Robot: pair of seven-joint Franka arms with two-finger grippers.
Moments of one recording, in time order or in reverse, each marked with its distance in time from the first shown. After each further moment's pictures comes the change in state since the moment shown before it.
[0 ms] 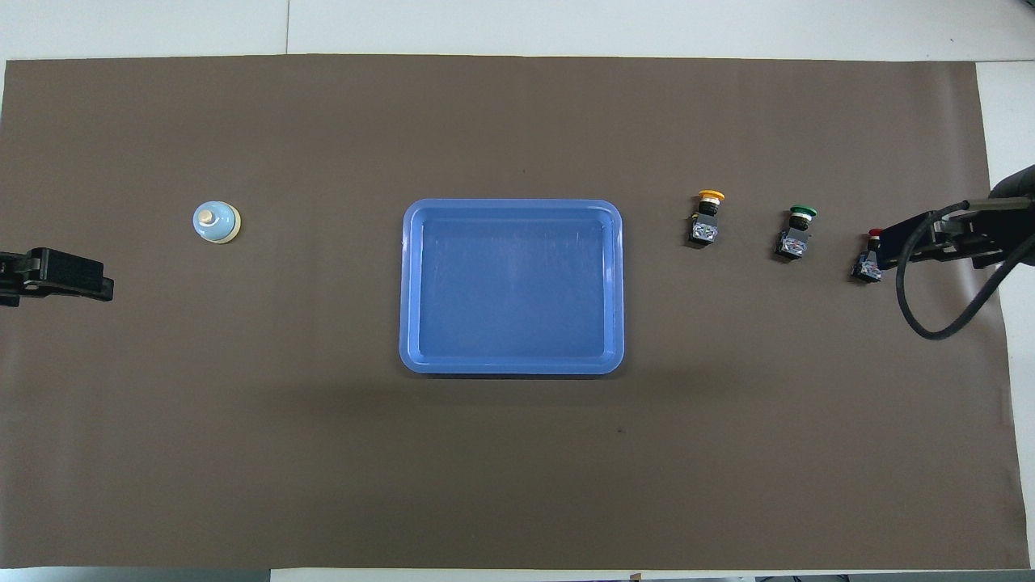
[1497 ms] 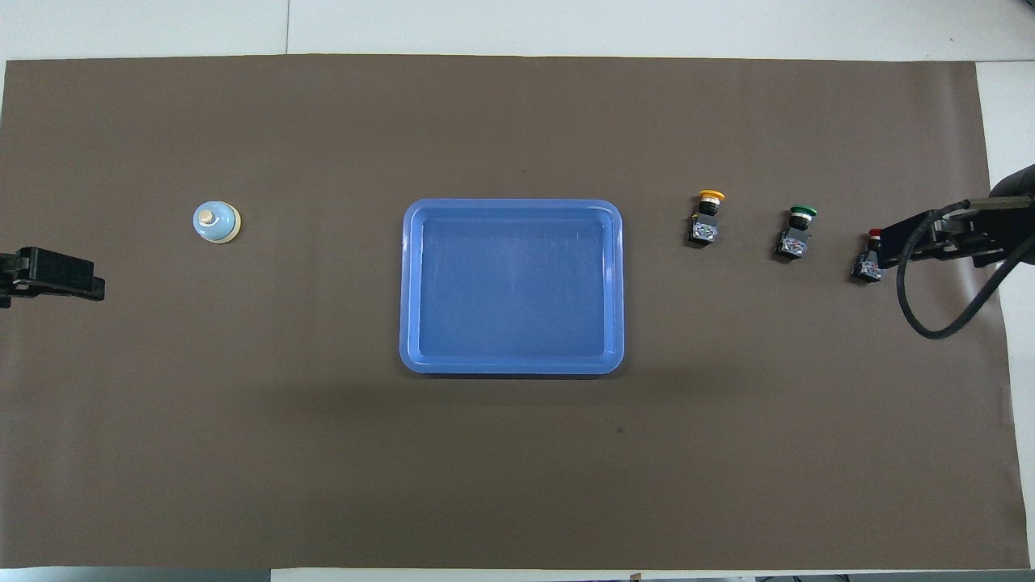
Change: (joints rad) left arm 0.005 0.000 0.014 0.000 0.000 0.000 0.000; right arm 0.000 -0.002 0.000 -0.010 0.000 0.026 0.000
